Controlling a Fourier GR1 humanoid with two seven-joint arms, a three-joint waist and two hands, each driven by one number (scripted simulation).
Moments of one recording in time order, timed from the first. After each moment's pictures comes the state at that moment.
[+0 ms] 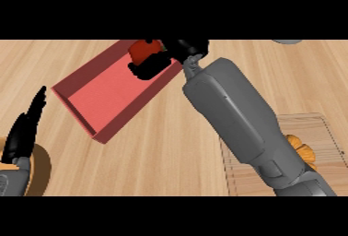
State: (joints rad) left arm -0.13 0.40 0.07 -1.32 -0.18 0.15 0.06; right arm -1.14 -0.01 0.23 -1.01 0.75 -0.06 0.31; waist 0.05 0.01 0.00
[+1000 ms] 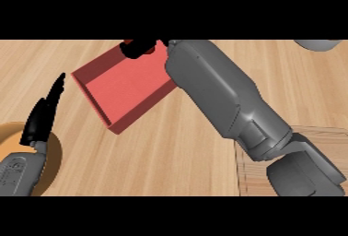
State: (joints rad) left arm -0.25 0.37 0.03 -1.27 -0.21 0.12 0.05; right arm -1.46 0.00 0.36 -0.43 0.37 -0.34 0.31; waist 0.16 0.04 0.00
